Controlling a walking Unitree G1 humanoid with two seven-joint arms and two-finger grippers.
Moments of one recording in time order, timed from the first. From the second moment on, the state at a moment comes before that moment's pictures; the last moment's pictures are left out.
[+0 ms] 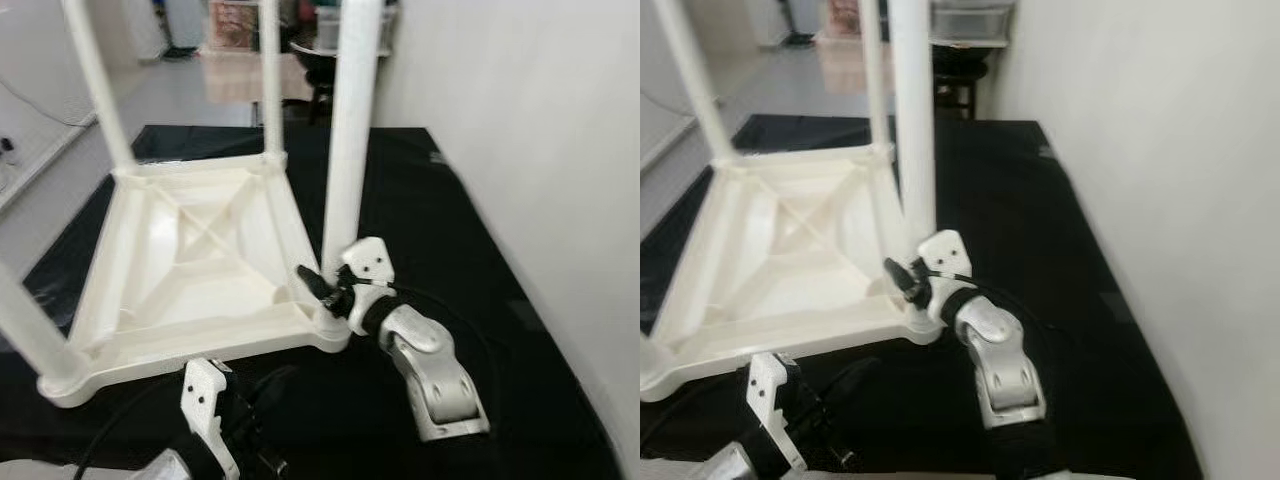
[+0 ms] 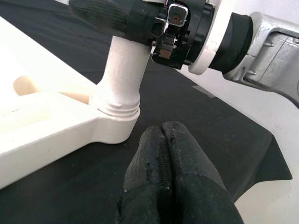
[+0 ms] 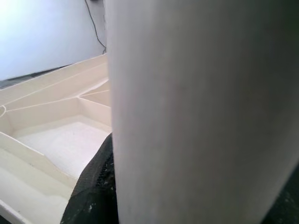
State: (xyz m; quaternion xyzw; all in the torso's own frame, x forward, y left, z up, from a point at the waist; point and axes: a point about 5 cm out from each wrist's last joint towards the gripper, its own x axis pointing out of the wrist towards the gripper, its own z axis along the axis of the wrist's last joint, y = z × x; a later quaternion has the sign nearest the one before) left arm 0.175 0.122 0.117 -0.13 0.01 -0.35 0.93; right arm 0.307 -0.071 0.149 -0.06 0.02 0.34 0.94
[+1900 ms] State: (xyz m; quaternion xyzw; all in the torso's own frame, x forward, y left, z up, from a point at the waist) left arm 0.175 0.121 0.117 -0.13 0.02 -0.36 0.93; right arm 0.291 -0.077 0.149 -0.05 0.02 0.36 0.93
